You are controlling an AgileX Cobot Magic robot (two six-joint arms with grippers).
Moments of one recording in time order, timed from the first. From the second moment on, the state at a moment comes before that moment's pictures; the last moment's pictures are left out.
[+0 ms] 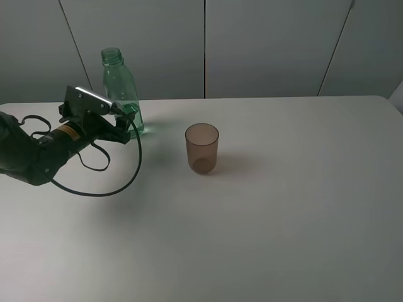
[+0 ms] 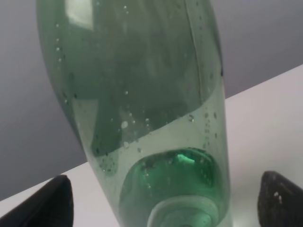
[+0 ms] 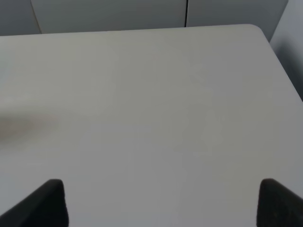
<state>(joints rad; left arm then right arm) -0.23 2.21 -0.77 0.14 -1.21 0.17 -0.03 0.00 -0.50 -0.04 1.10 0.03</state>
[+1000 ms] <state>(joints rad) -0.23 2.29 -0.93 0.15 -1.21 0.17 -0.03 0.00 -0.50 -0.04 1.10 0.03</state>
